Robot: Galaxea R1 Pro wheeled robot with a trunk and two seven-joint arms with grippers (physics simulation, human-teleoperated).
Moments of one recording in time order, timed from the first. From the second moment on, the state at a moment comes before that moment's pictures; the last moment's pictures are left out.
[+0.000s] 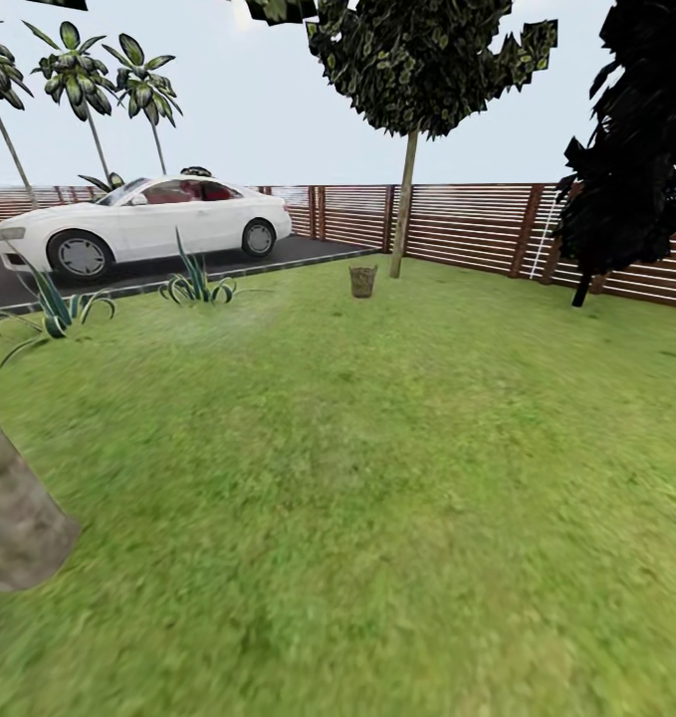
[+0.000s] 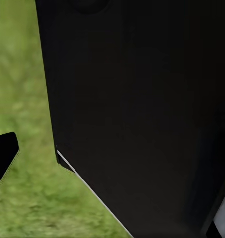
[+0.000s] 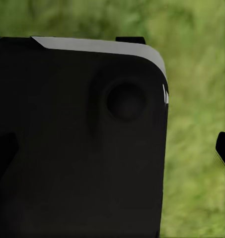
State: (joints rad) left arm 0.00 -0.01 0.01 -0.03 0.01 0.00 -0.01; right arm -0.07 0.00 0.00 -0.01 0.00 -0.17 0.00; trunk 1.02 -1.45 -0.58
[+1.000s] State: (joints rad) left arm 0.00 -0.01 0.01 -0.03 0.01 0.00 -0.01; right arm -0.07 0.01 0.00 -0.01 0.00 -0.17 0.00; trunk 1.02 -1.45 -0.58
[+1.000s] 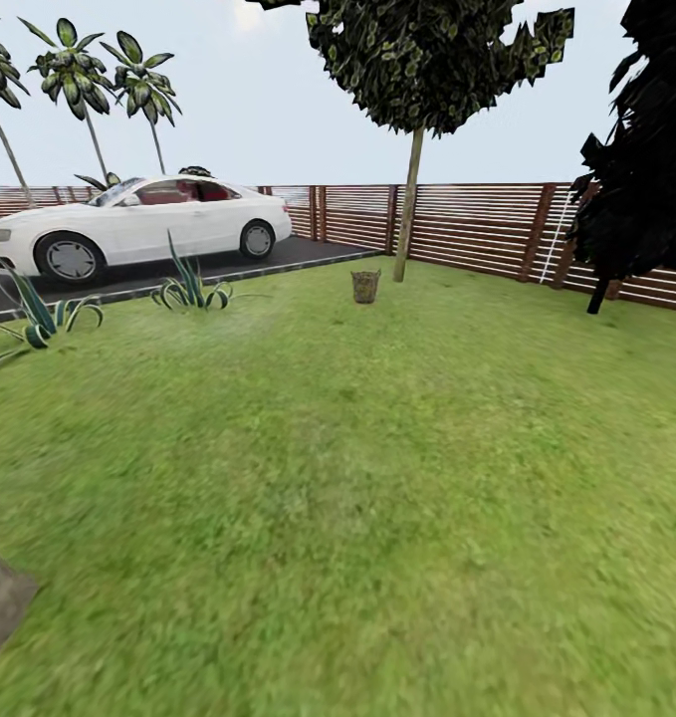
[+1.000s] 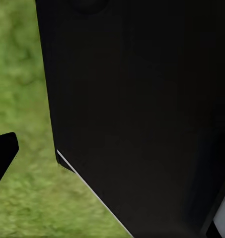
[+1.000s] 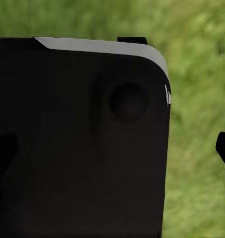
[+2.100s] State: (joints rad) left arm 0.00 -0.01 0.01 -0.03 0.01 0.00 -0.01; right arm -0.07 0.00 0.00 -0.01 0.00 -0.17 0.00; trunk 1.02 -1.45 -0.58
